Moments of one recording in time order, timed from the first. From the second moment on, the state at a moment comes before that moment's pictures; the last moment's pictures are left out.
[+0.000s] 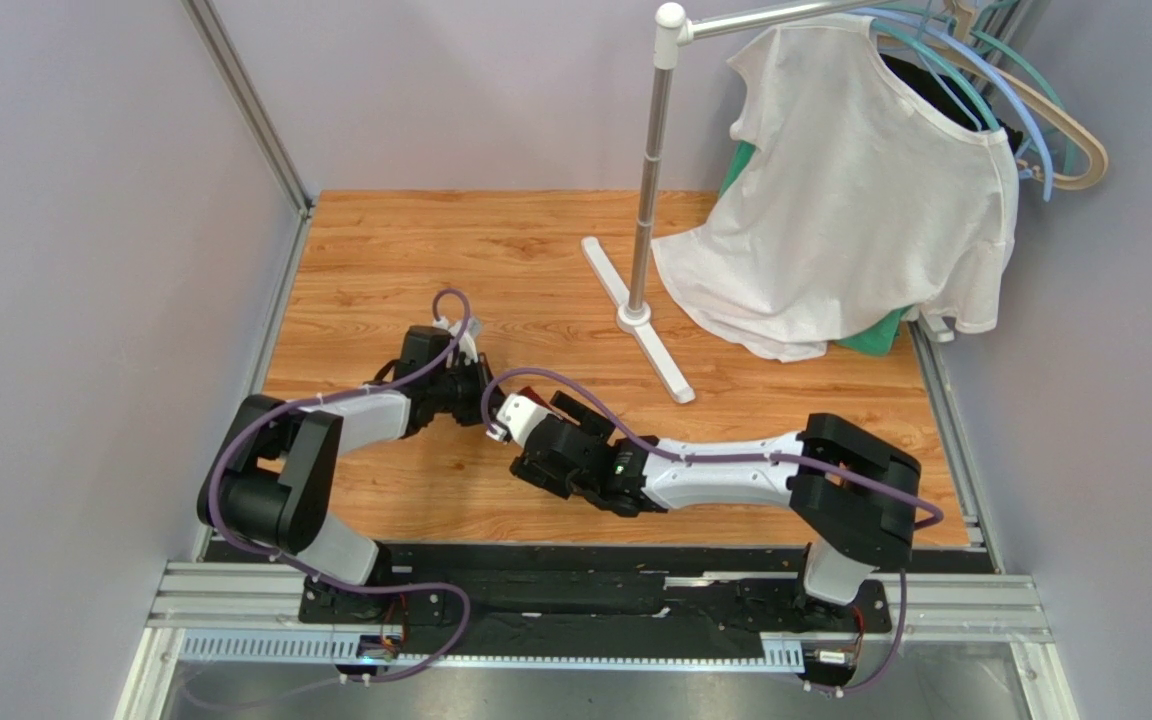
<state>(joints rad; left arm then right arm) -0.28 1.52 0.59 0.11 0.48 -0.52 1.22 1.68 0.96 -0.09 0.47 -0.09</state>
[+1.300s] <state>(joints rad) -0.28 1.43 0.61 0.04 0.46 -0.54 1.09 1.77 0.95 -0.03 0.28 -0.08</state>
